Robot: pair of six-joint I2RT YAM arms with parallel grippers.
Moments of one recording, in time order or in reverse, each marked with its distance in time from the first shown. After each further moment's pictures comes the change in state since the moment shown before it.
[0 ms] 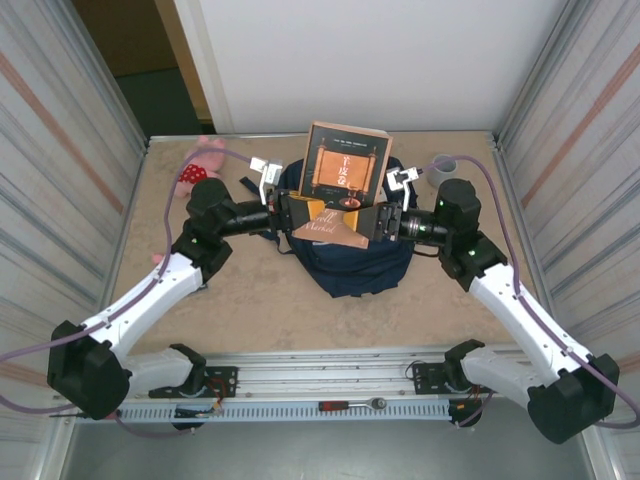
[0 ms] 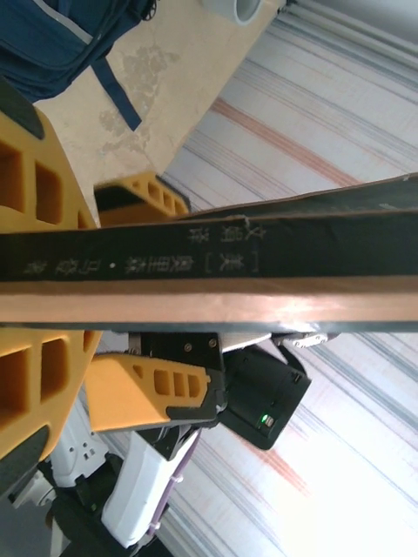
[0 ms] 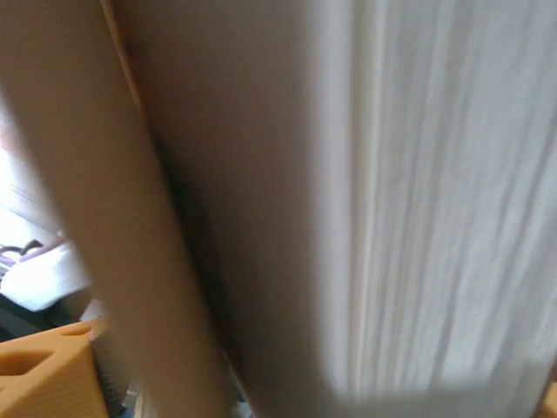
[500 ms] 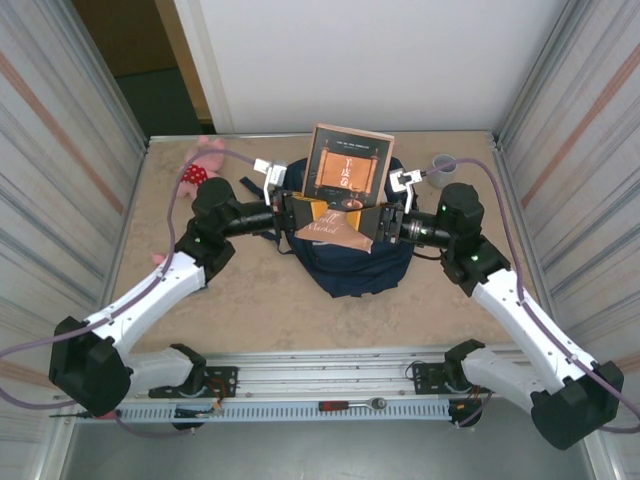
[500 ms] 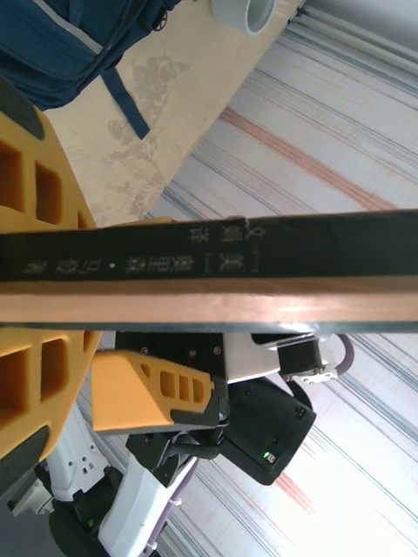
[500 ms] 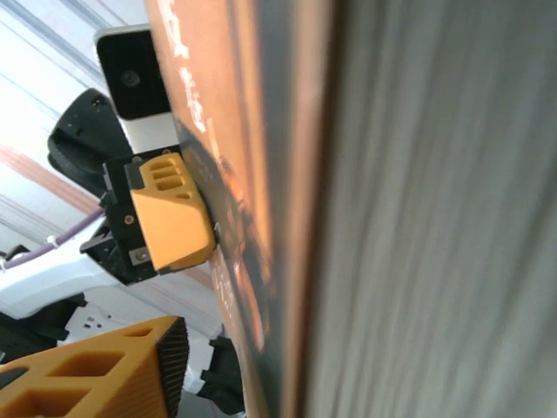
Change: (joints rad) left arm -0.014 0.024 -0.001 -0.013 -0.014 0.020; right arm 0.021 -0.014 -0.005 -0.005 0.064 -0.019
